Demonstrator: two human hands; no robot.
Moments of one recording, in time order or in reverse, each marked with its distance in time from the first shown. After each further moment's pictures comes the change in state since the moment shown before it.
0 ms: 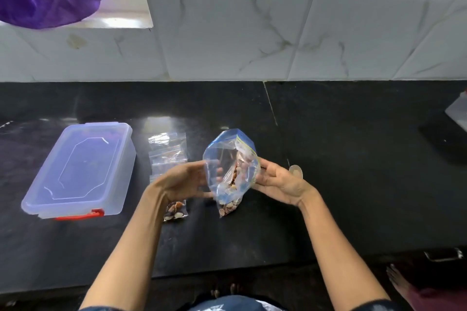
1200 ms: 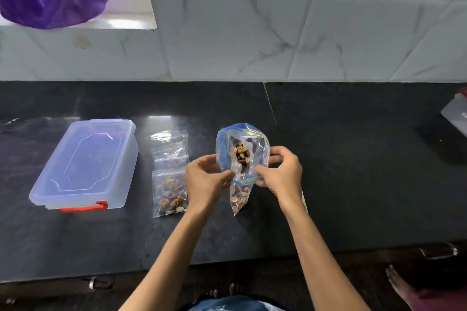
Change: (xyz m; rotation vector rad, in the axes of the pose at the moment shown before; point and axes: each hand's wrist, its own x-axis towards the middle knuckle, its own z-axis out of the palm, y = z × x) left_hand -0.029 -0.030 0.097 0.248 0.714 0.589; right_hand -0.019 -0.009 0.089 -0.643 1.056 -0.317
